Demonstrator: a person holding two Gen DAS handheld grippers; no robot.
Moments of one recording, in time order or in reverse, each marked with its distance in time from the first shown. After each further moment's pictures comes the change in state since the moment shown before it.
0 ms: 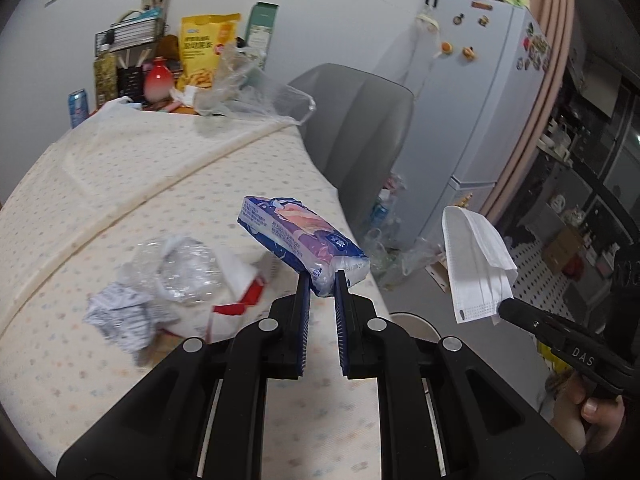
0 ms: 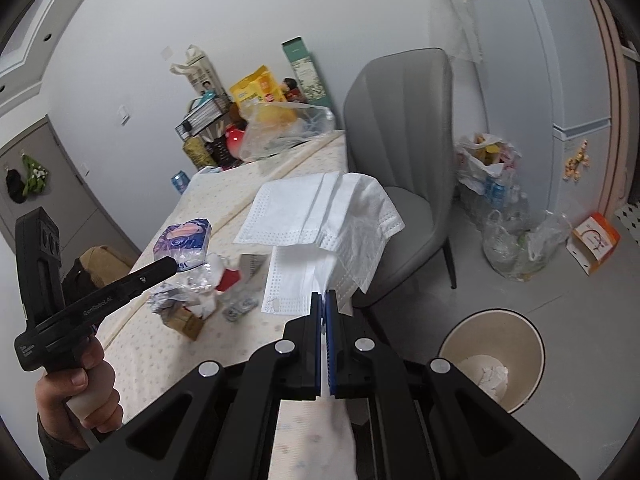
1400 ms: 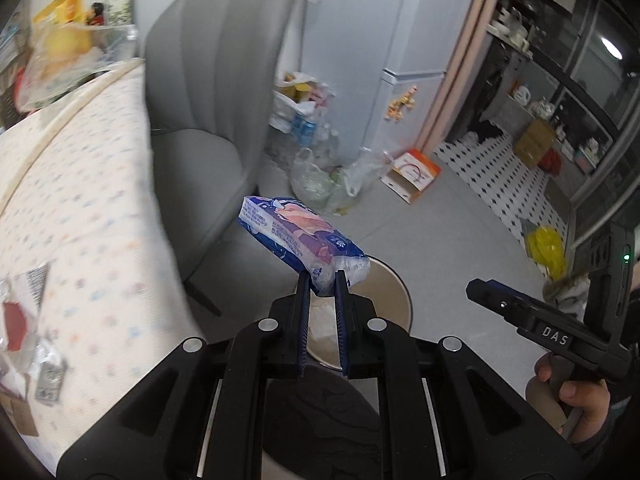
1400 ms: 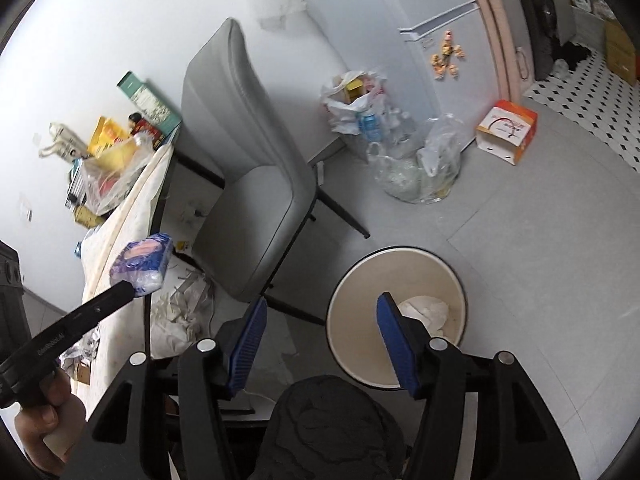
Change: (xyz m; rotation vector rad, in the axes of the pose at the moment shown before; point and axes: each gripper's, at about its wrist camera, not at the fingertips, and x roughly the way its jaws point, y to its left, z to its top) left arm 0.152 -0.166 -0.024 0.256 0.302 -0.125; right arm 0.015 -0.214 -0.051 0.415 0.037 -0.219
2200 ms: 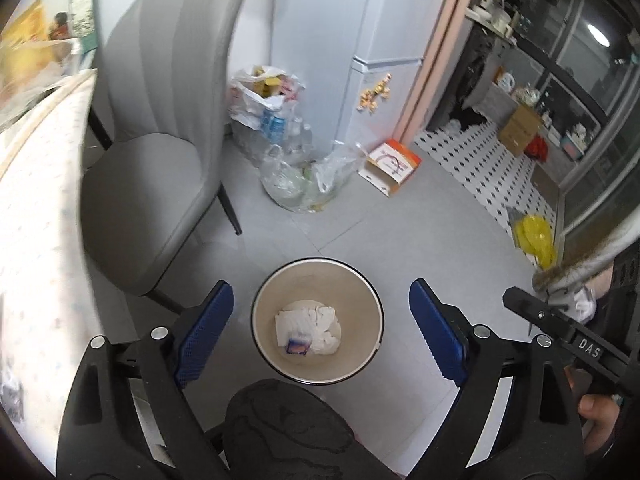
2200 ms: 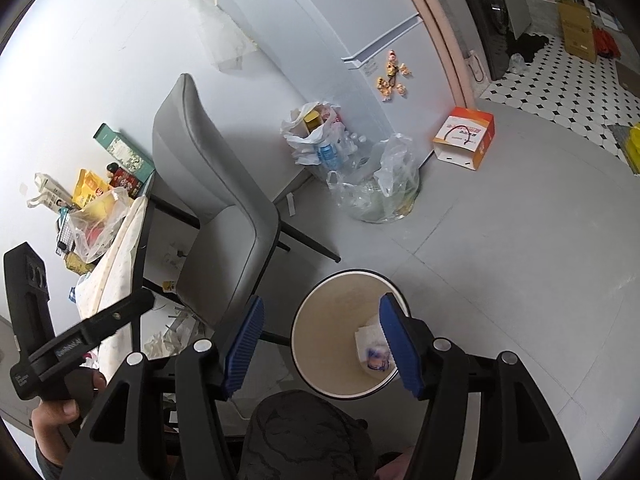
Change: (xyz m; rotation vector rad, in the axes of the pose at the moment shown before) left arm 0.027 -0.045 0.016 0.019 0.010 -0.039; right arm -0.047 -0.053 0.007 0.090 -0.088 -0.028
